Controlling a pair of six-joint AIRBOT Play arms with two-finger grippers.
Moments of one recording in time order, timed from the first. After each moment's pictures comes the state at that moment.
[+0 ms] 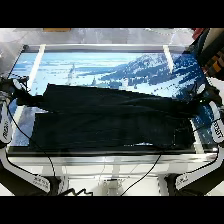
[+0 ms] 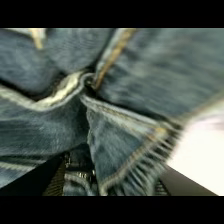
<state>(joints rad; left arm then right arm) 0.32 -1.82 1.60 1.60 -1.13 -1.44 -0.36 -1.78 1.49 -1.51 1.41 1.33</state>
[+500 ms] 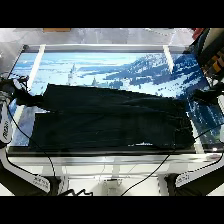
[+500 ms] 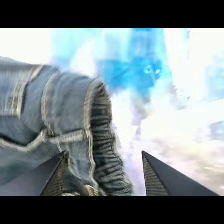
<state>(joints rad) 0.32 -1.82 1.60 1.61 -1.13 -1.43 -0.56 -1.81 1.74 -1.33 1.39 1.45</state>
